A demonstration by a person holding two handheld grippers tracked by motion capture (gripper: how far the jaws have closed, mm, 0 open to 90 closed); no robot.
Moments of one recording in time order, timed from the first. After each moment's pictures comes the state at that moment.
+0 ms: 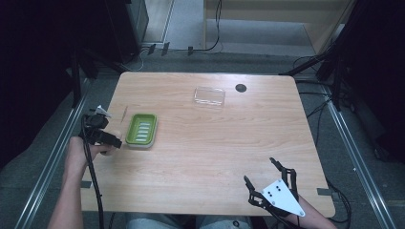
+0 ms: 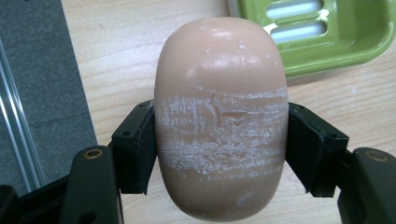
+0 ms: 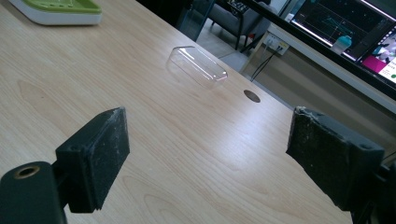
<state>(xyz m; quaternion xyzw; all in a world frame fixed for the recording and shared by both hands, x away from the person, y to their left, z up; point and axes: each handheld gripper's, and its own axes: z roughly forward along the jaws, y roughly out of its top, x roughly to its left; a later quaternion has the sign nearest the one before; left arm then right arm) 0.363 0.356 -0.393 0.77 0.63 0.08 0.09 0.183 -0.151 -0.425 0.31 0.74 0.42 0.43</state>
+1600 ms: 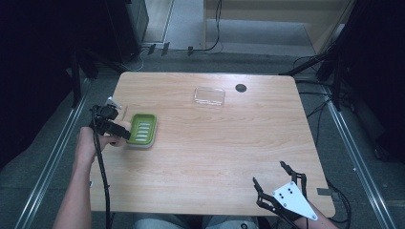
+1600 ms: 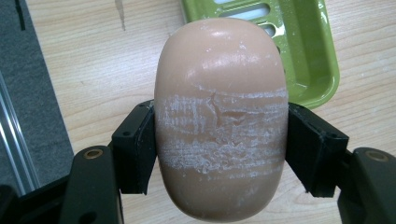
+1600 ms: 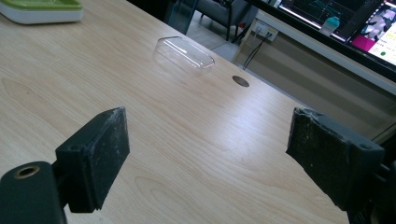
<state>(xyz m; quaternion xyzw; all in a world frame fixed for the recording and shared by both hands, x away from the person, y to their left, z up) 0.387 0.332 -0.383 0.79 0.60 0.08 0.10 0.174 -0.171 -0.427 0.35 0.73 0.42 0.42</state>
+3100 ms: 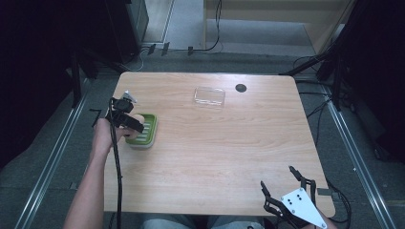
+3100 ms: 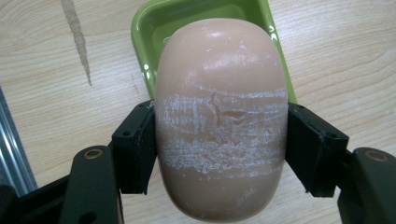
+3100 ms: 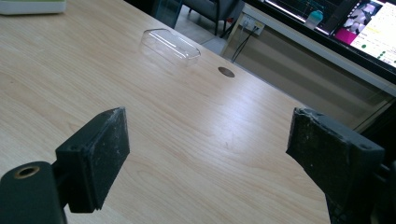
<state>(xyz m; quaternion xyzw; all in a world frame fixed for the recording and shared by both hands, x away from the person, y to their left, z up) 0.418 0.297 -0.390 0.80 0.58 0.09 0.11 0.161 -0.184 -0.428 0.37 0.72 0.40 0.43</state>
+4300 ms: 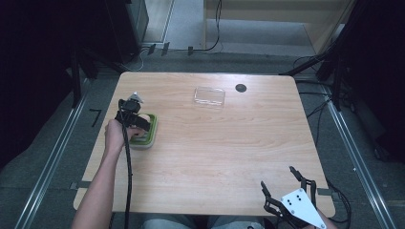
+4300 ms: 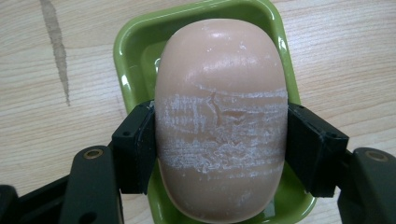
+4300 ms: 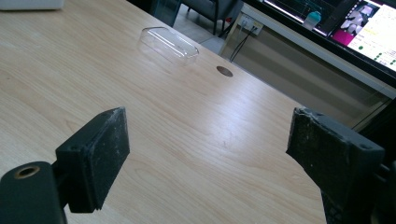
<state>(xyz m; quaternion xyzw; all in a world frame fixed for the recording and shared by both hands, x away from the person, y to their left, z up) 0.434 0.283 -0.418 0.78 0.60 0.10 0.11 0.160 -0.184 -0.429 0.36 0.72 0.40 0.44</state>
